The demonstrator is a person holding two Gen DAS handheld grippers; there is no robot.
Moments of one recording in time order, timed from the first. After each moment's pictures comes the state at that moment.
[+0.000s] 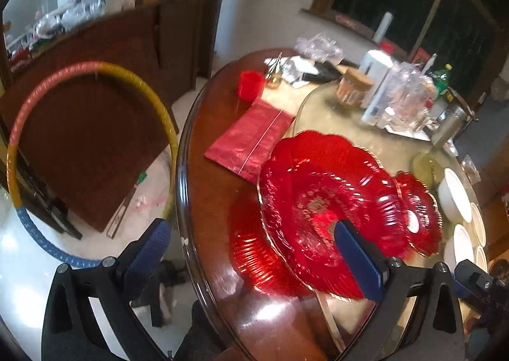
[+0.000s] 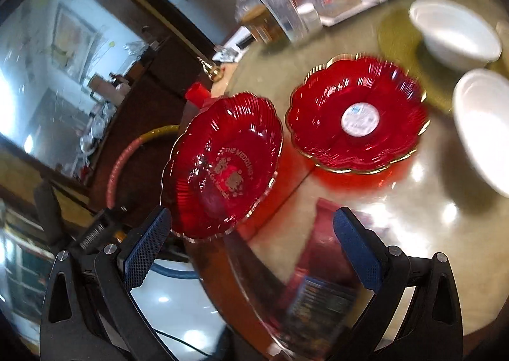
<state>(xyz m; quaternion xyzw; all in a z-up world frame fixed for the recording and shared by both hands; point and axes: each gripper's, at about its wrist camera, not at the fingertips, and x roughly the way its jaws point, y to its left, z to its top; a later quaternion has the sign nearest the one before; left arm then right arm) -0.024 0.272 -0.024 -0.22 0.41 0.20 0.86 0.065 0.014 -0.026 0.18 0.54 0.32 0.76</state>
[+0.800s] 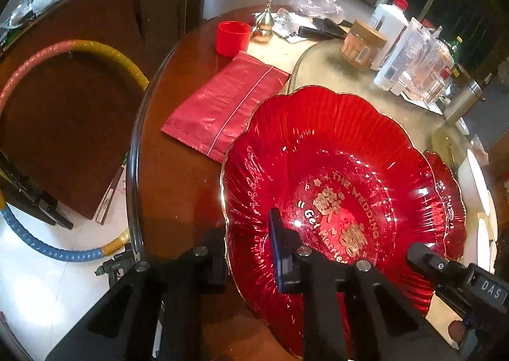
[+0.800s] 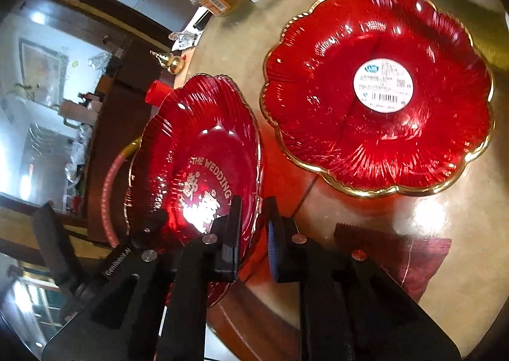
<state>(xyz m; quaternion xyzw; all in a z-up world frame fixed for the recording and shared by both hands) 0.024 0.275 -0.076 -0.22 0.47 0.17 0.84 0.098 0.050 -0.076 0.20 0.59 0.26 0.74</state>
